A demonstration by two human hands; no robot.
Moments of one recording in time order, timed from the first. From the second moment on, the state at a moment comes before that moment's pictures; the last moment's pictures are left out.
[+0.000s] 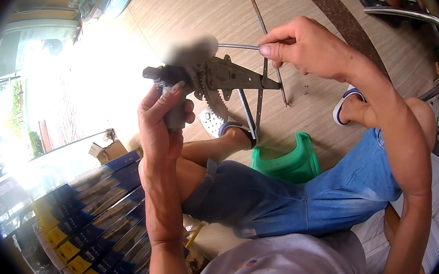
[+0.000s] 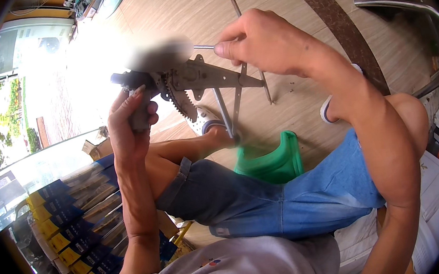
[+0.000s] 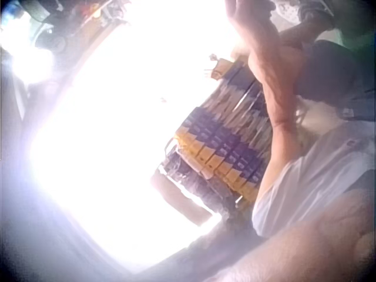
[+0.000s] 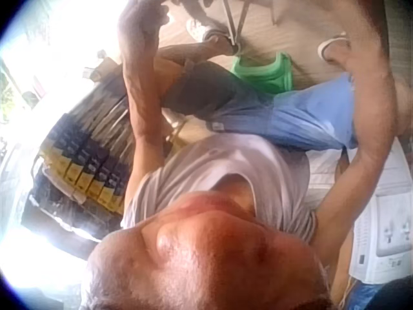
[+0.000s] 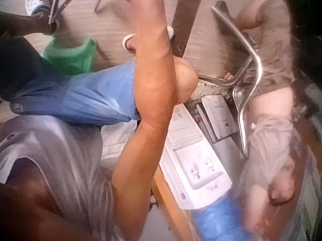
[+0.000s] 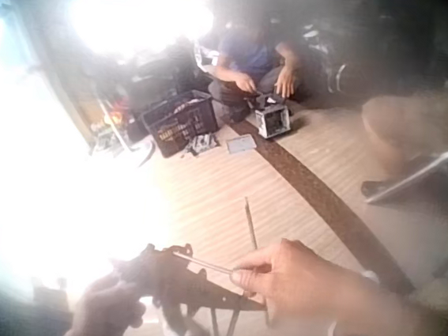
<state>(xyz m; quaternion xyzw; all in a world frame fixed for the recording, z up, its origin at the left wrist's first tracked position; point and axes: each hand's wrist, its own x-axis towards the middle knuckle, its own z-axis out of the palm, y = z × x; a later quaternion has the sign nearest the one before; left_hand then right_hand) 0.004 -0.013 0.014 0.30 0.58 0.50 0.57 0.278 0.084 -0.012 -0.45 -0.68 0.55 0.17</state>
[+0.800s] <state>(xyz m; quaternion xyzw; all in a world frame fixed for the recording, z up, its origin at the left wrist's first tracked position) 0.007 -0.011 0.013 0.37 0.60 0.46 0.54 0.287 0.101 -0.001 -0.35 -0.86 0.30 0.23</state>
